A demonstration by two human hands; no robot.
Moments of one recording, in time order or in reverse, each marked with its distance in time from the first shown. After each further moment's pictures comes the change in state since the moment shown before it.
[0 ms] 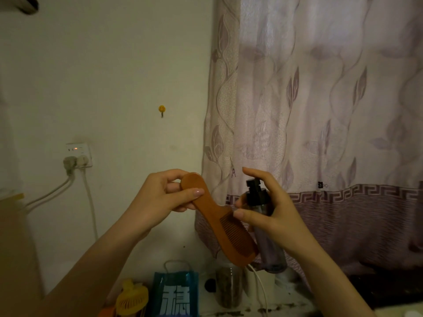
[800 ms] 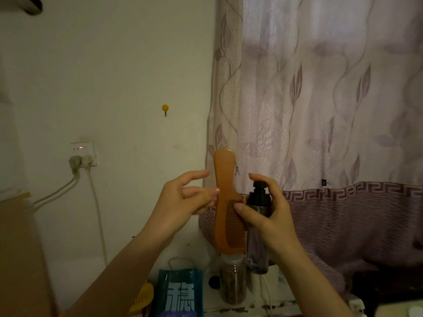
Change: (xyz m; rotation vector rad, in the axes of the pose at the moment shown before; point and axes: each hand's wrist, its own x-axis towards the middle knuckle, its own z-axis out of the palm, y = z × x) left_hand -0.006 -0.009 0.023 -0.148 0.035 -0.016; right_hand -0.004 0.022 0.026 0.148 0.276 0.007
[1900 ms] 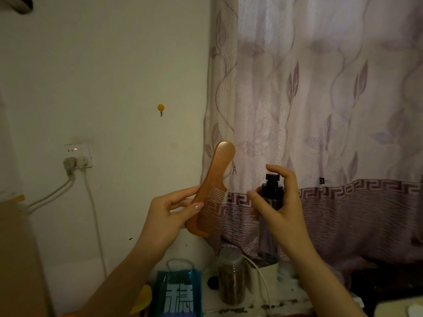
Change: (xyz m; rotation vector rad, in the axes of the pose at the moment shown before) left_hand -0.005 -0.033 -0.007 0.001 0.098 0.009; right_hand 0.008 -0.001 -0.022 -0.208 0.049 -0.156
